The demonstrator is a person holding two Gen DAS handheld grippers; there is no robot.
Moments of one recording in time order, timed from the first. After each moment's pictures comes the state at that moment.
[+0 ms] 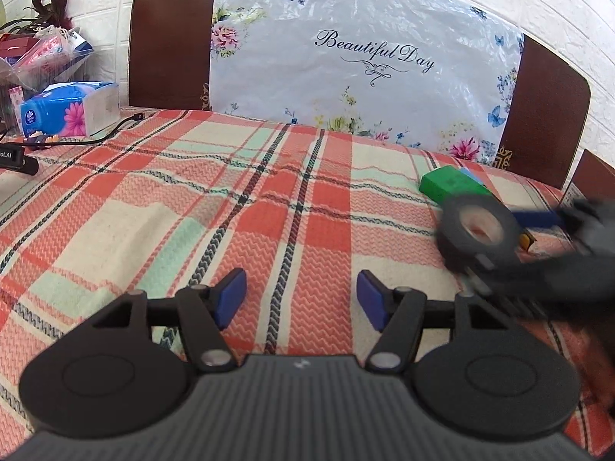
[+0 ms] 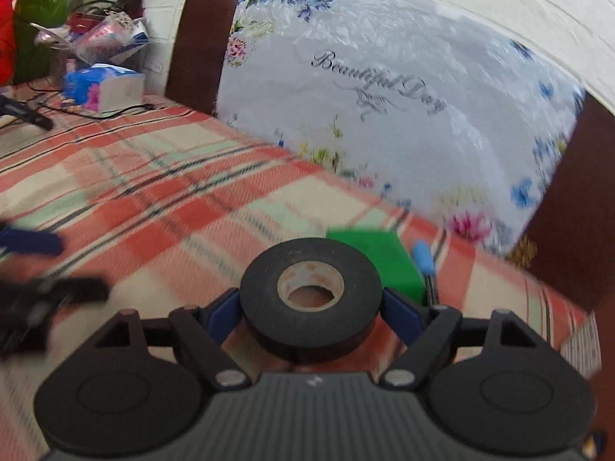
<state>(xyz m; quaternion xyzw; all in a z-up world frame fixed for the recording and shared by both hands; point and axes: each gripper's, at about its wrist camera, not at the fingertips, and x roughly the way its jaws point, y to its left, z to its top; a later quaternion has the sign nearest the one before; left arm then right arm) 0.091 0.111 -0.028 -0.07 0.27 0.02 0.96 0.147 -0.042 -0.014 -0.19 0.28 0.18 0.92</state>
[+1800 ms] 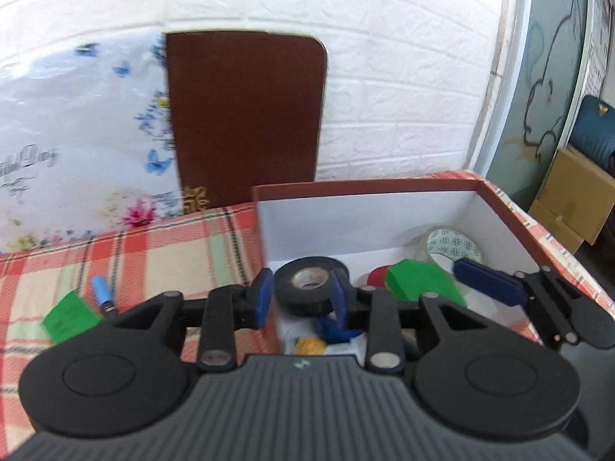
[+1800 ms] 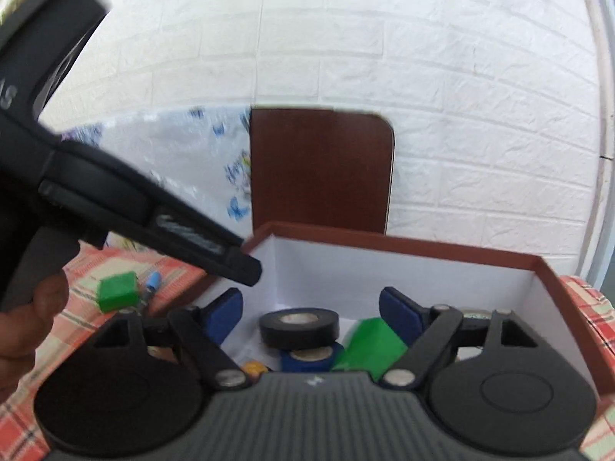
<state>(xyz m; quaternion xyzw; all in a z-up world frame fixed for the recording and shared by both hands) 0.138 -0.150 0.094 0.03 0.29 -0.24 0.93 0.073 -0.293 0.066 -0.01 0.16 0.02 0.99</state>
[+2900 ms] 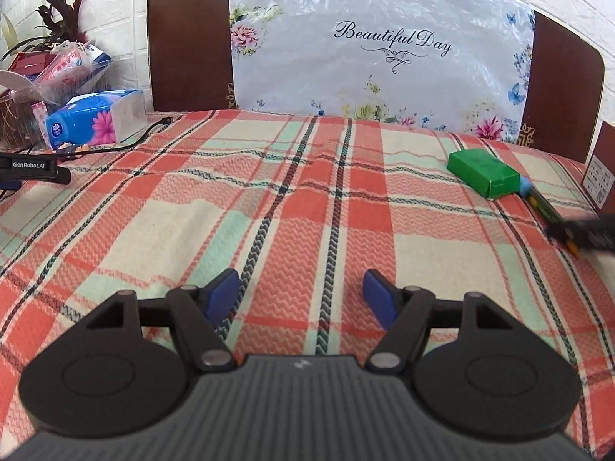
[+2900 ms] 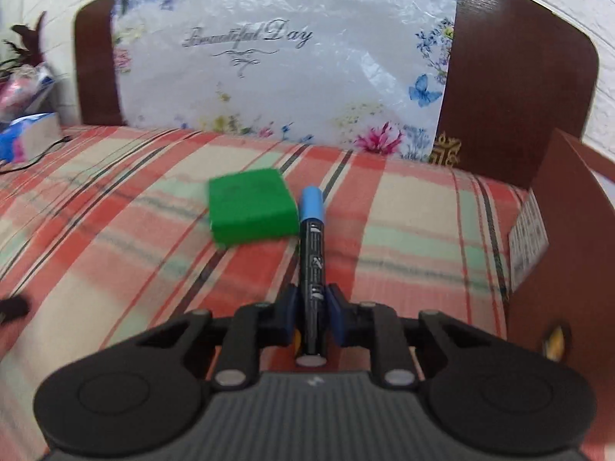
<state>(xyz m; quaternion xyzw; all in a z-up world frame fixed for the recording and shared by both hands) 0.080 0.125 -0.032 -0.02 0.29 0.05 0.96 0.161 -0.114 -0.002 -0.06 0.34 0.09 0.93</state>
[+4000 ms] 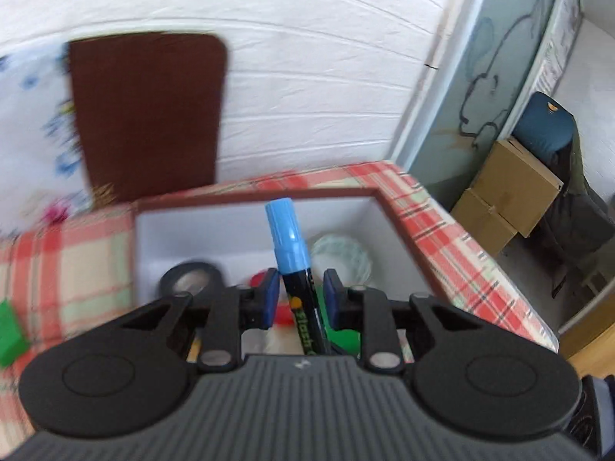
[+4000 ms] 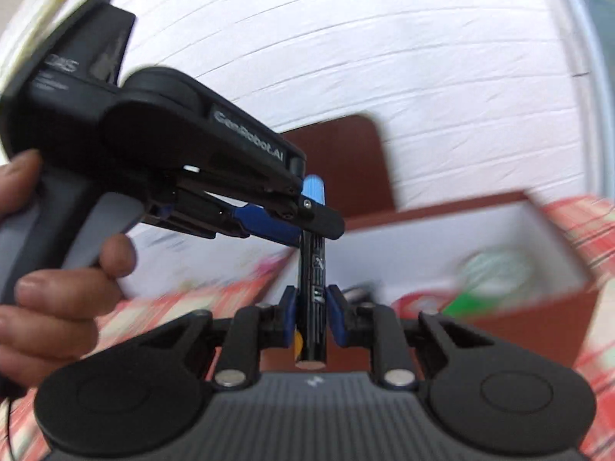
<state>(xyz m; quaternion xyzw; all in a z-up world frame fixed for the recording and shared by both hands) 0.146 -0.242 0.132 0.01 0.35 -0.34 0.87 0.031 -0.323 0.087 0.14 0.17 0.04 0.98</state>
